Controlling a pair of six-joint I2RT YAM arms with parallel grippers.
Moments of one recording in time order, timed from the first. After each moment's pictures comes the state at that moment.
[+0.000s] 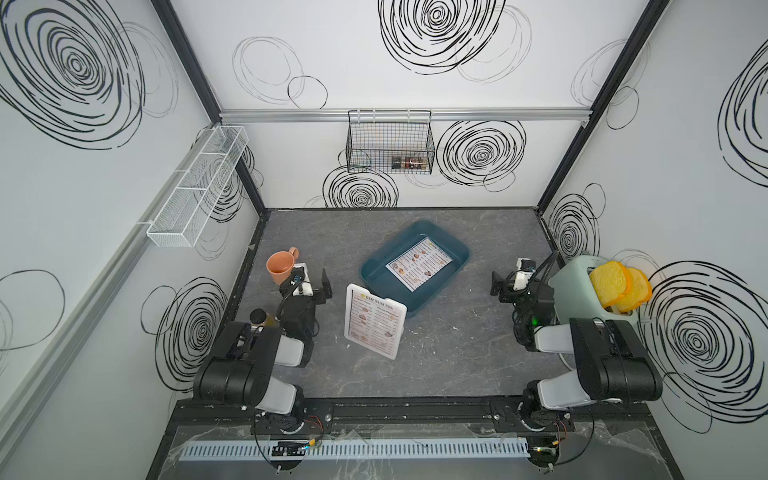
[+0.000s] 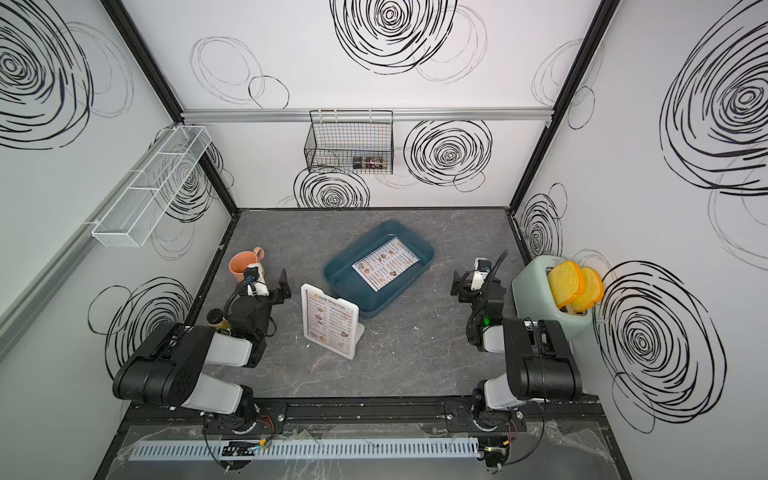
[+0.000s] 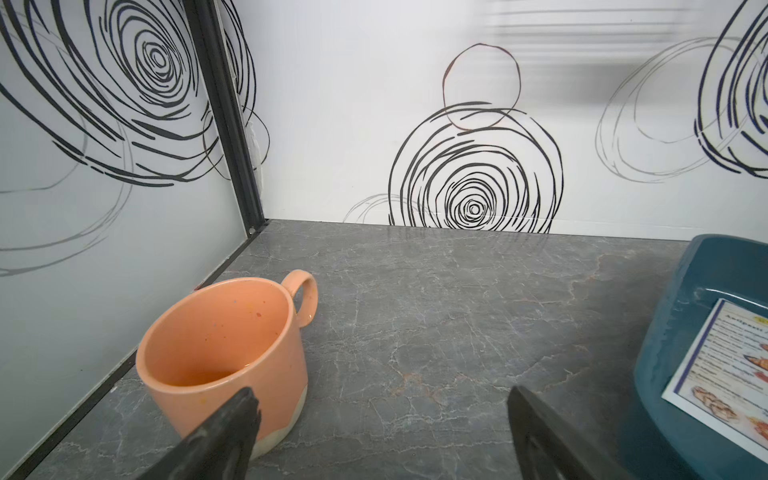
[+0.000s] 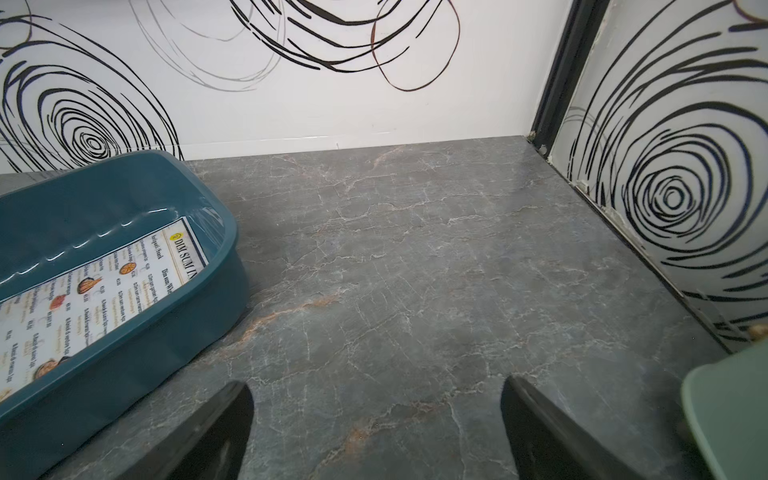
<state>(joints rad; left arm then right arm) -0.08 1.49 0.16 1.26 -0.22 -0.02 -0.02 1.47 0.26 0.94 -0.04 0.05</state>
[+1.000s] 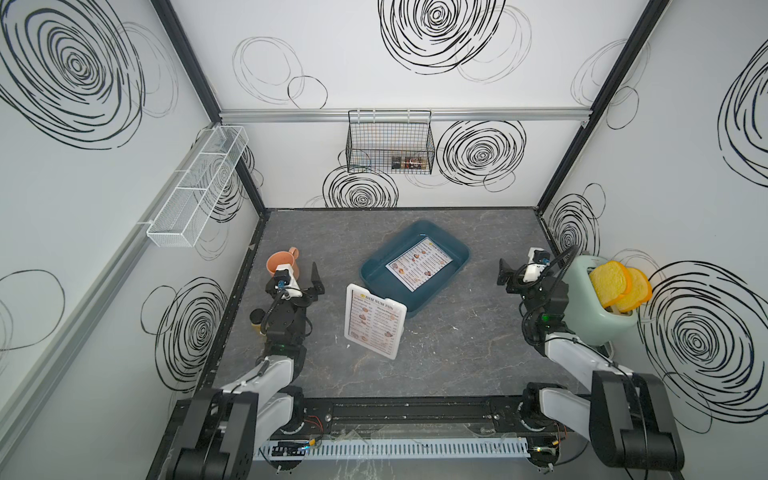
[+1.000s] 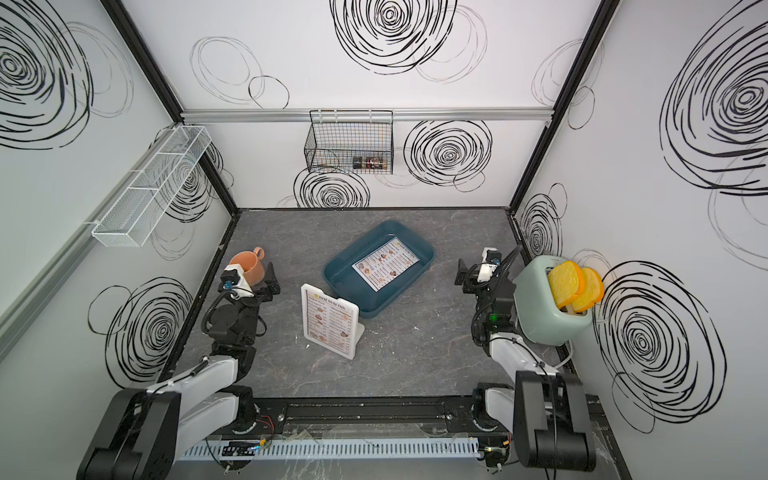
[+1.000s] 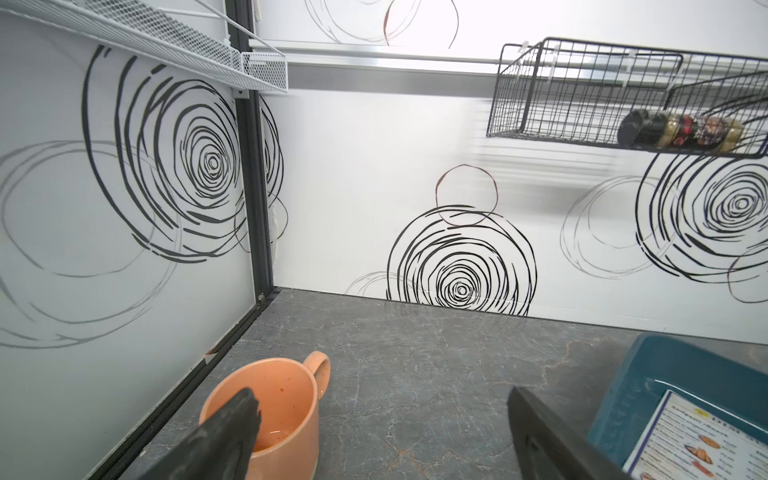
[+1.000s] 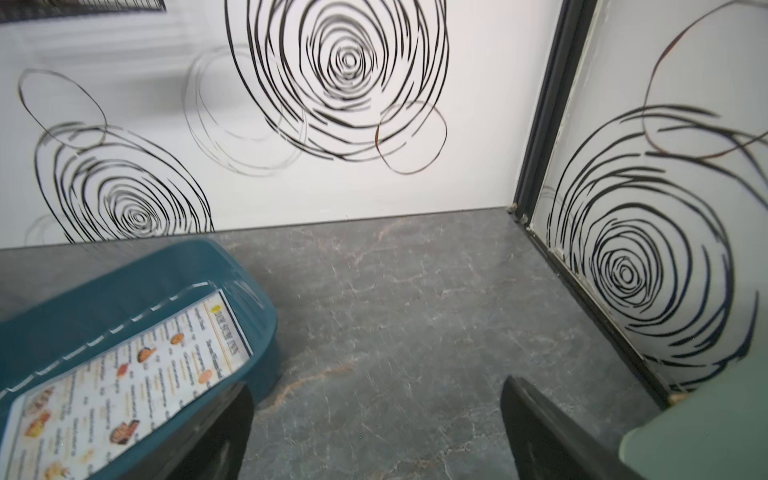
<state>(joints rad) -0.04 1.01 0.14 1.00 -0.19 -0.08 -0.03 1.07 0.33 0.63 -0.04 0.11</state>
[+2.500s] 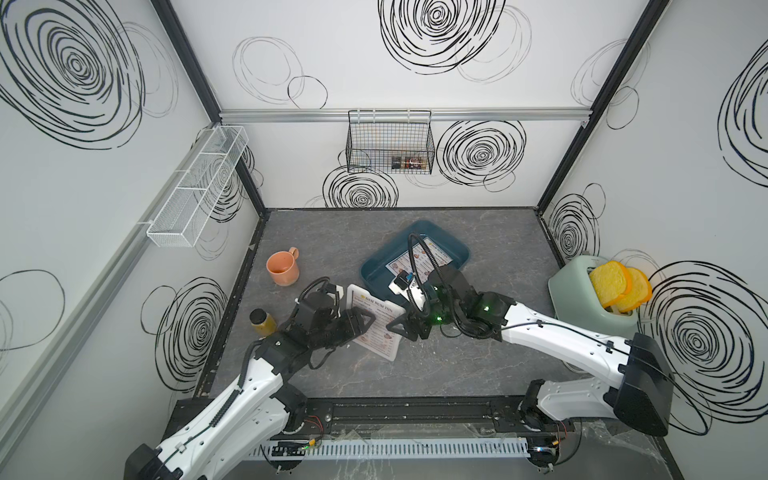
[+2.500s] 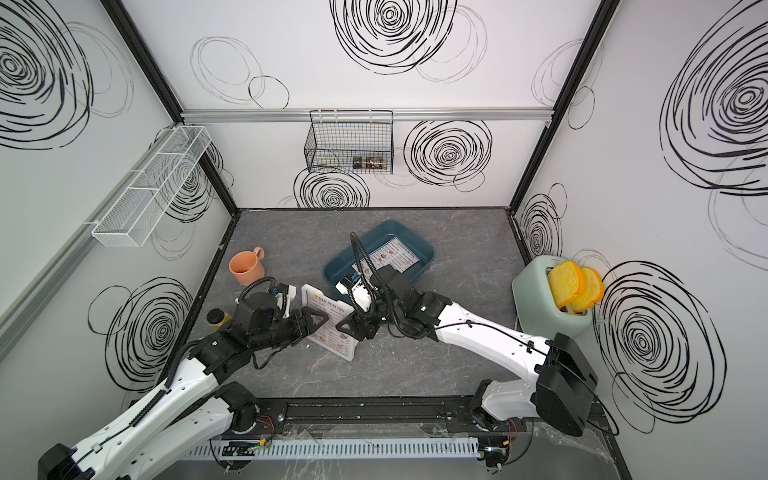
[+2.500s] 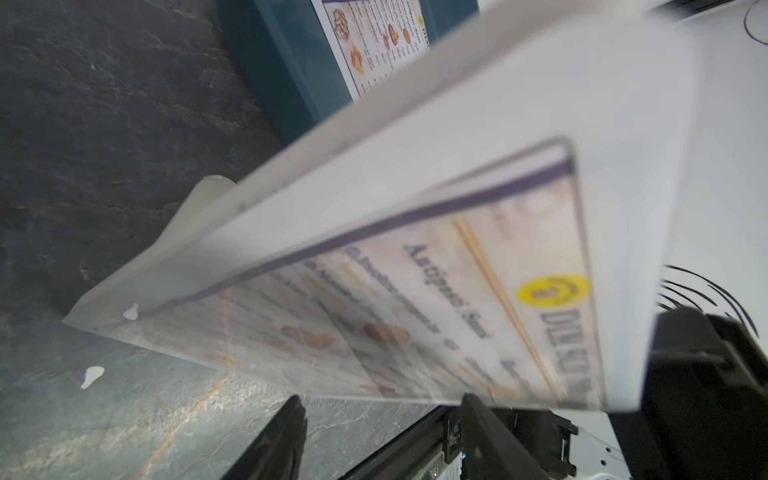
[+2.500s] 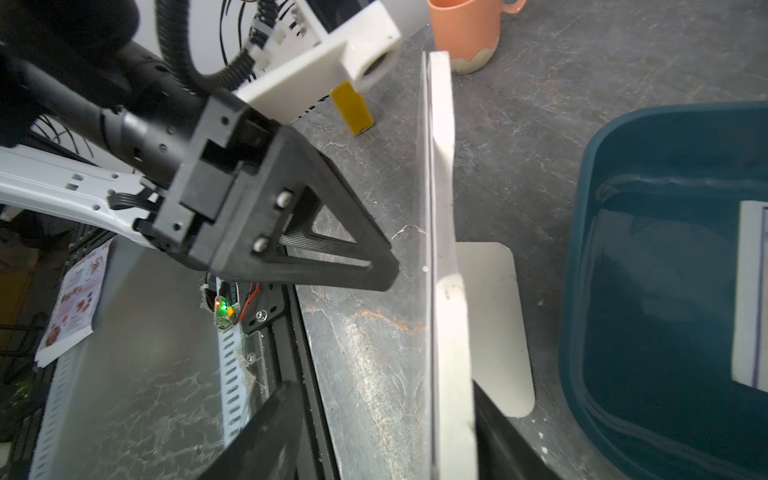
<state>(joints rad) -0.52 0.76 0.53 -0.42 0.33 -1.00 0.96 1.31 0.97 -0.29 -0.43 0.17</state>
